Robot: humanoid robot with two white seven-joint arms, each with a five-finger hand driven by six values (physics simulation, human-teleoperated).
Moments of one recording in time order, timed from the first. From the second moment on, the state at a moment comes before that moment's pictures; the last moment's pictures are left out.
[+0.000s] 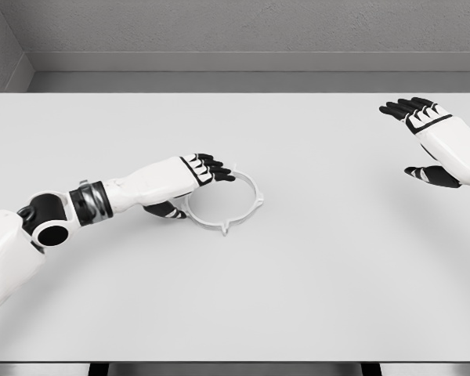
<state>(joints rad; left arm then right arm) -0.48 0.55 -0.64 -1.42 -0.57 -0.61 -0.23 -0.10 -0.47 -0.22 -1.66 0.62 -0.61 0.37</state>
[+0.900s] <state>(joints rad) -0.49 0.52 -0.65 -1.40 -0.57 -0.61 -0.25 -0.10 -0.47 -0.22 -1.66 0.62 -0.61 0.37</state>
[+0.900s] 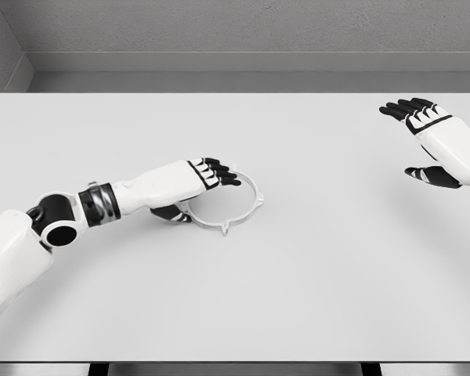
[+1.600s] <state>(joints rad) -0.51 0.48 -0.65 -1.40 -0.57 -0.61 -0.28 -0.10 -0.47 -0.22 -1.66 0.62 -0.61 0.37</state>
